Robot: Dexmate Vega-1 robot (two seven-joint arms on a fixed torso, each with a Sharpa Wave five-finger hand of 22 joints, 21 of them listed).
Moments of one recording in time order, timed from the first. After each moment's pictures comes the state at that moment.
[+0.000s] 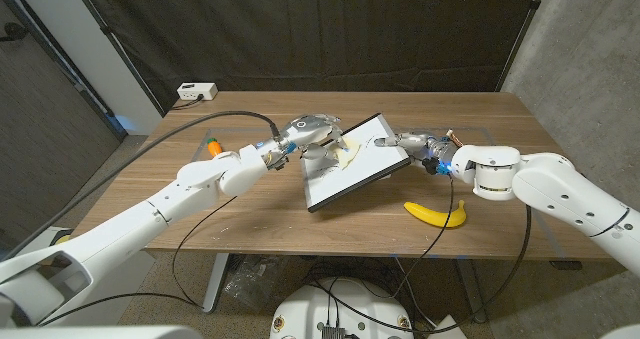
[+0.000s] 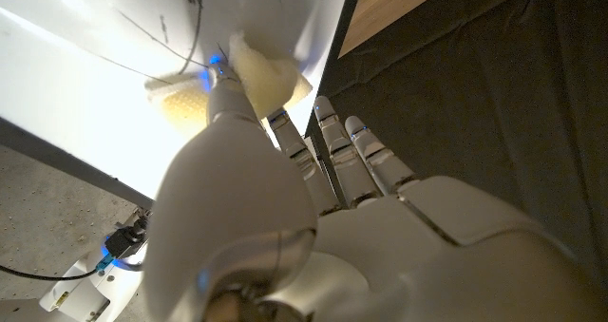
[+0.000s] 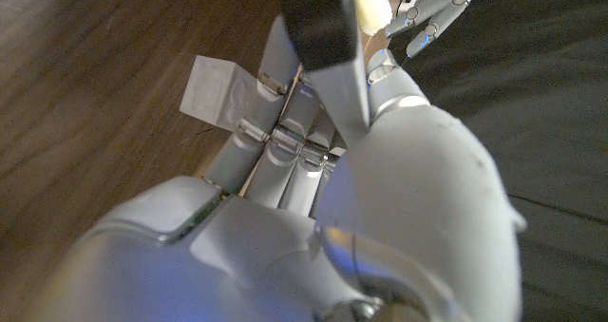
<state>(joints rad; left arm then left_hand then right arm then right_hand) 0.74 0.83 0.65 -1.74 0.79 -0.37 0.23 1.24 0.15 -0.15 -0.07 0.23 1.12 -0.21 0.24 0.18 1.08 -0.21 0.18 0.18 0.69 -0.07 0.18 0.17 0.35 -0.04 0.20 0.18 -1.00 -0.95 -0.29 -2.20 1.12 -0.56 -0.35 1.26 -0.01 0.33 -0.16 0.18 0.96 -0.04 0.20 0.26 1.19 -0.11 0.23 0.19 1.35 -0.18 0.46 0.20 1.10 -0.20 1.07 0.40</state>
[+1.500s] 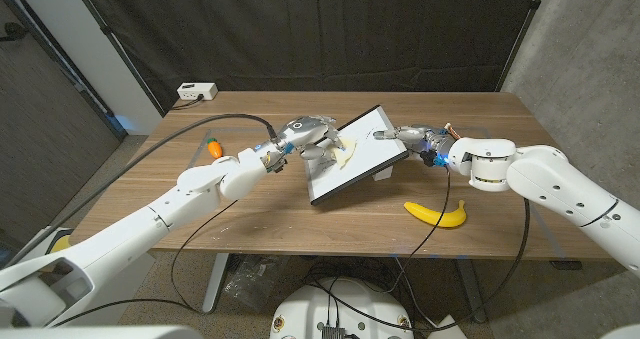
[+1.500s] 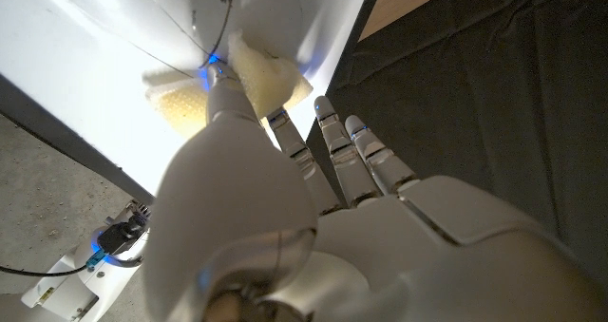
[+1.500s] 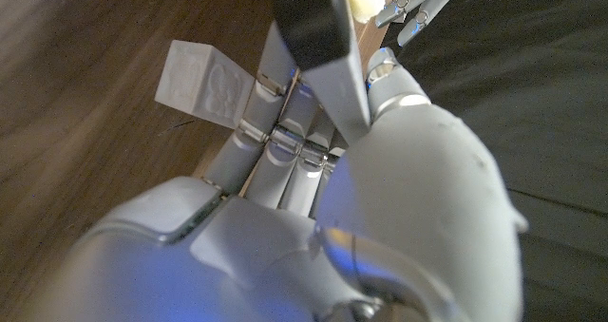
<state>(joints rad) 0.73 0.78 0.66 -1.69 0.77 -0.36 0.27 1.24 0.15 -0.15 -0.06 0.23 1.13 -0.22 0.23 0.18 1.08 -0.21 0.18 0.19 0.69 -0.06 0.18 0.17 0.35 -0.04 0.20 0.18 -0.95 -0.91 -0.32 -2.17 1.11 -0.57 -0.34 1.26 -0.01 0.33 -0.16 0.18 0.96 -0.04 0.20 0.26 1.19 -0.11 0.23 0.19 1.35 -0.18 0.46 0.20 1.09 -0.19 1.09 0.39</state>
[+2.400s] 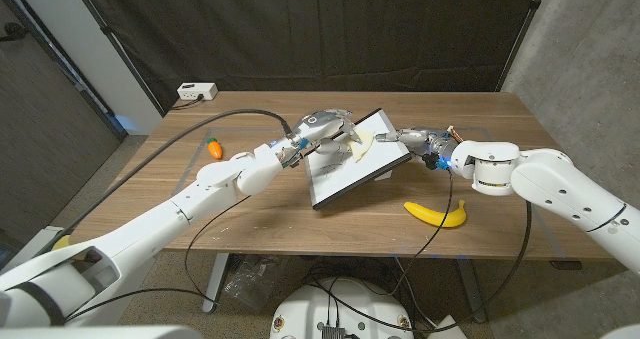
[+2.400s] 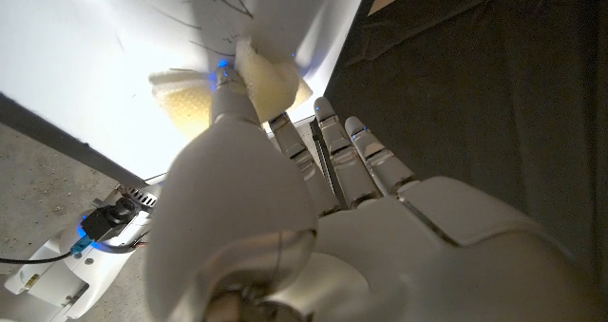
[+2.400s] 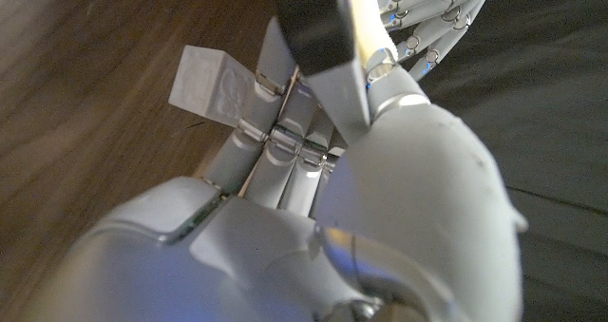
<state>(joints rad) 0.70 0.72 0.71 -1.68 0.76 -0.36 0.27 1.24 0.15 -0.14 -0.06 0.22 1.13 -0.21 0.23 0.18 1.08 -0.21 0.18 0.18 0.69 -0.06 0.18 0.17 0.35 -0.04 0.20 0.18 -0.98 -0.93 -0.29 -2.19 1.13 -0.57 -0.36 1.26 -0.01 0.34 -0.16 0.18 0.96 -0.04 0.20 0.26 1.19 -0.11 0.23 0.20 1.35 -0.18 0.46 0.20 1.09 -0.19 1.10 0.39</state>
